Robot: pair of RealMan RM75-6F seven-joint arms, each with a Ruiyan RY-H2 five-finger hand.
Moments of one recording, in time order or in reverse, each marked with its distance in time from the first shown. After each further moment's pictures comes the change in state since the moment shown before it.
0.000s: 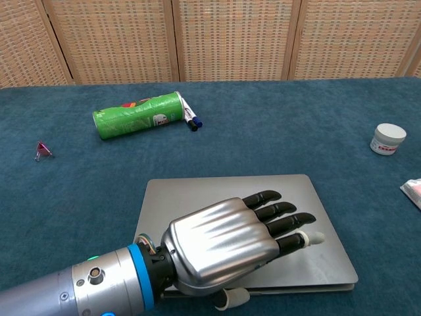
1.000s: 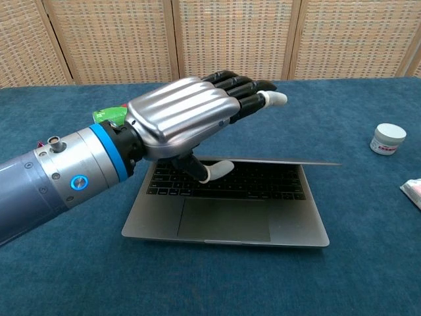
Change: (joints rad) left arm -0.038 0.185 -0.175 -0.144 -0.099 0.100 -0.005; right arm 0.095 -0.072 -0.084 0.089 -0.213 -0.147 0.005
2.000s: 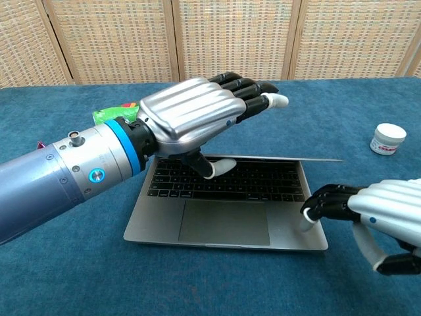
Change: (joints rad) left arm -0.060 -0.014 0.003 0.031 -0.080 -0.004 0.037; right arm 0.287 -0.310 0.029 -0.115 0.232 -0.503 -0.526
